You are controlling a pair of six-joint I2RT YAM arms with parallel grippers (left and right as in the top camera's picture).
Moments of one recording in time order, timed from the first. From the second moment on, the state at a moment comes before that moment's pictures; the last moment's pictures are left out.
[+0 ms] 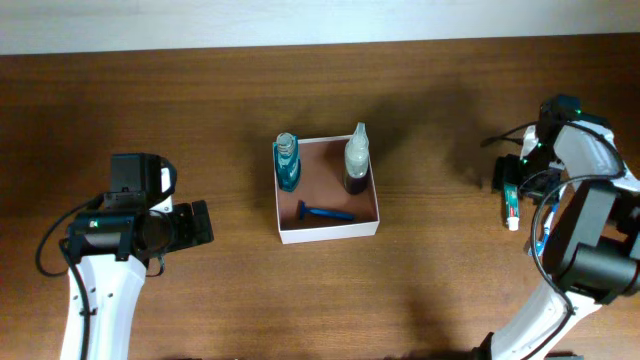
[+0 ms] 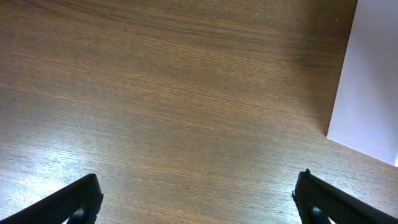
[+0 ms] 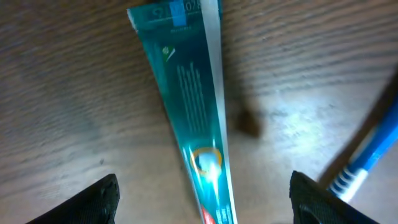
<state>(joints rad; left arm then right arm) 0.02 1.21 1.10 -1.14 -0.06 -0.18 -0.35 2.05 1.47 -1.02 0.01 0.00</state>
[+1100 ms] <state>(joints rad) 0.02 1.21 1.10 -1.14 -0.06 -0.18 -0.35 2.10 1.47 -1.06 -0.08 -0.01</state>
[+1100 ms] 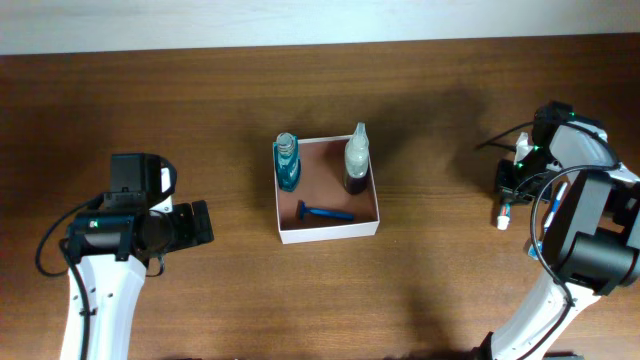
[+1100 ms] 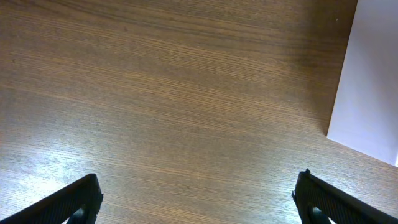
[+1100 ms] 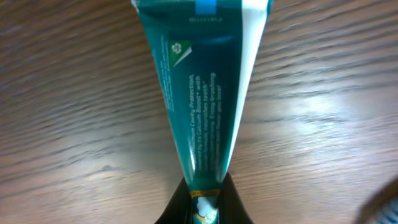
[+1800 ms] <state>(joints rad) 0.02 1.21 1.10 -1.14 -0.06 -0.18 0.44 1.54 1.53 -1.06 -0.12 -0.45</state>
